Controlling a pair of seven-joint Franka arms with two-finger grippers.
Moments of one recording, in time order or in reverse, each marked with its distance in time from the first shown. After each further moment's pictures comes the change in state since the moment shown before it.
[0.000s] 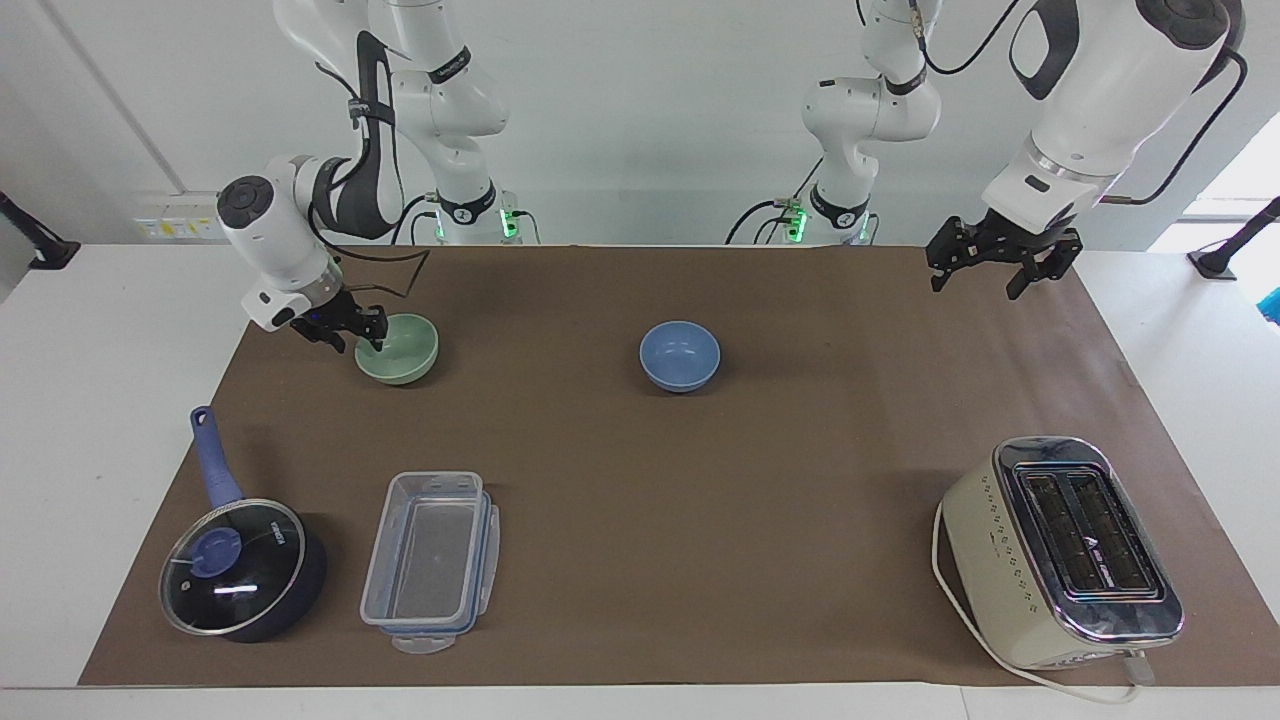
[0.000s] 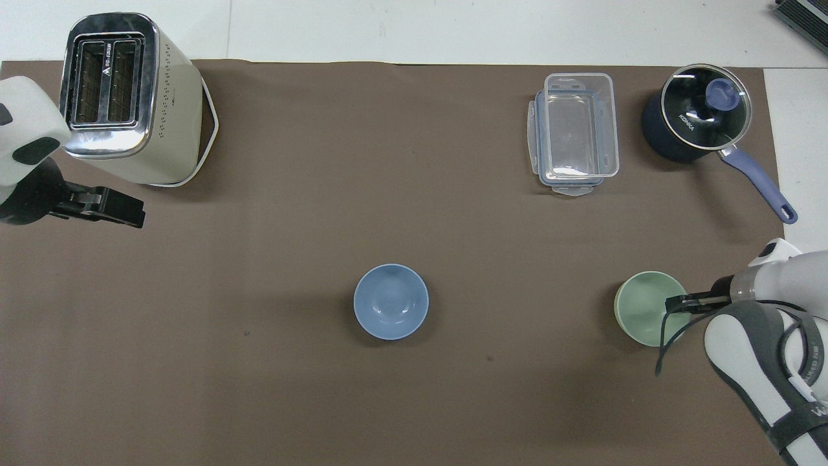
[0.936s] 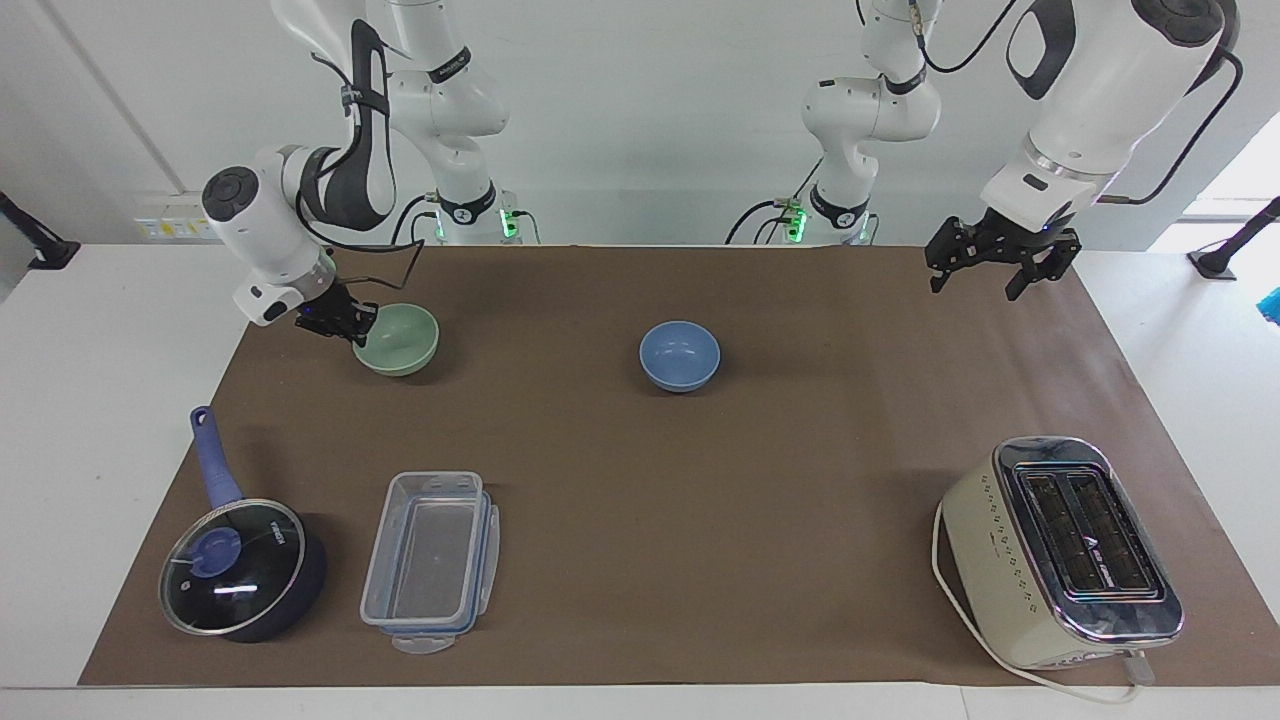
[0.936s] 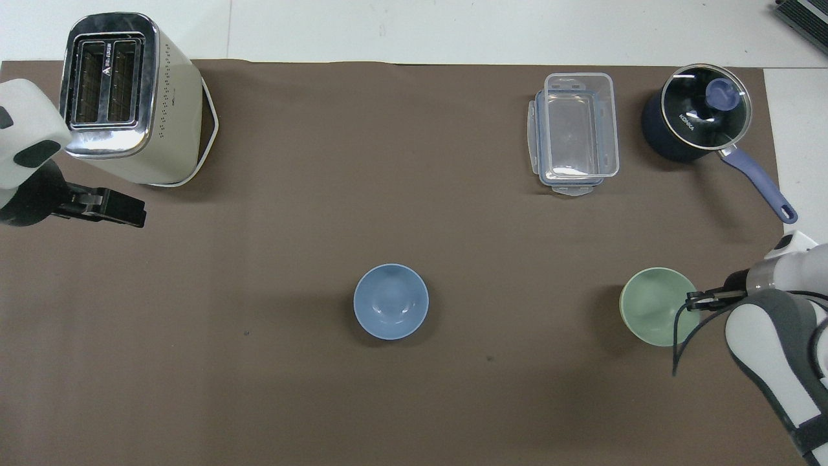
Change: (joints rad) left arm 0.000 -0.013 -0.001 -0.024 0.000 0.023 0.000; right arm -0.001 -0.036 0.004 0.102 0.028 -0.175 -0.012
